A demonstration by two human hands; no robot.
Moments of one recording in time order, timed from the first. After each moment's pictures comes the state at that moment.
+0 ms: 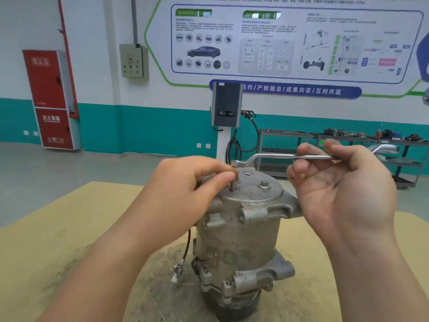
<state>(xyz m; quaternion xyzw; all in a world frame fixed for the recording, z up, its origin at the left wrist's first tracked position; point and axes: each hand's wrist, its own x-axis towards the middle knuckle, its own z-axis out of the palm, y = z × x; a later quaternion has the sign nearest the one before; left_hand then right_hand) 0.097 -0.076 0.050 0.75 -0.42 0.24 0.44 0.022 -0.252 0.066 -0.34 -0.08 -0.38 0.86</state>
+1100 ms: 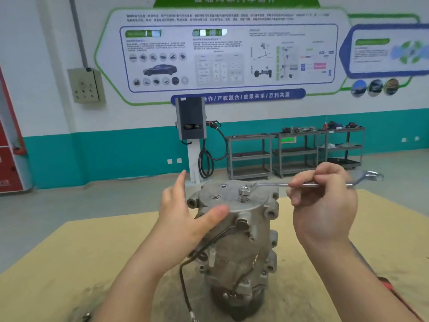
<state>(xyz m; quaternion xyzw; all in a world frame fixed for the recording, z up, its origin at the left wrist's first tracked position) 0.119 -0.063 0.031 0.81 -0.33 0.01 0.48 0.014 -0.241 0.033 -0.41 -0.04 -0.61 0.67</state>
